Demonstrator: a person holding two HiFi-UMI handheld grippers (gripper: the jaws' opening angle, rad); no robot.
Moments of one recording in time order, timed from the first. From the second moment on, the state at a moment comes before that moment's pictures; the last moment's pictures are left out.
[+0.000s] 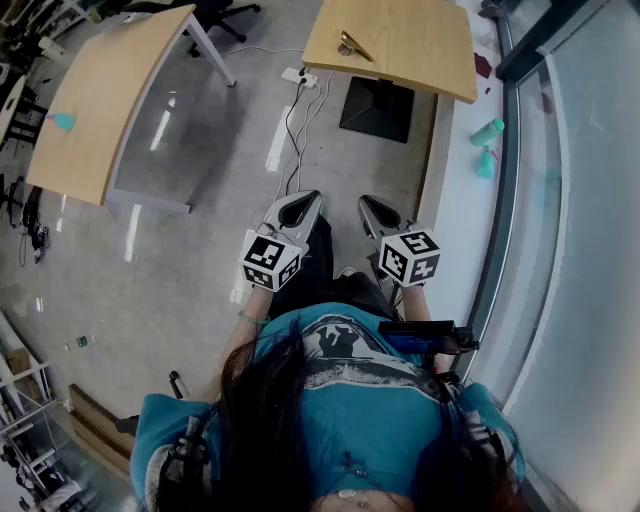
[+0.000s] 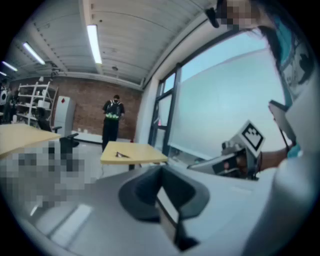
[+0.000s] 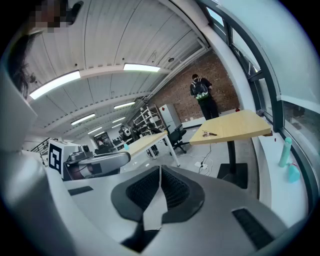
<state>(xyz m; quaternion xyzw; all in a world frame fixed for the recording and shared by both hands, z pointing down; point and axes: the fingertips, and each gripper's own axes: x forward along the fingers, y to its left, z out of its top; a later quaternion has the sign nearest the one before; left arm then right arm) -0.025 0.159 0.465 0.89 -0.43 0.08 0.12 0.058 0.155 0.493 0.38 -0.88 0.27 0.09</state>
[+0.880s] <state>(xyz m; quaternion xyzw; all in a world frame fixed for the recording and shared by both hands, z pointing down) -0.136 -0.115 0.477 0.91 -0.39 0.10 0.13 -0.031 -0.099 0.503 0.45 -0.83 0.31 0.09</state>
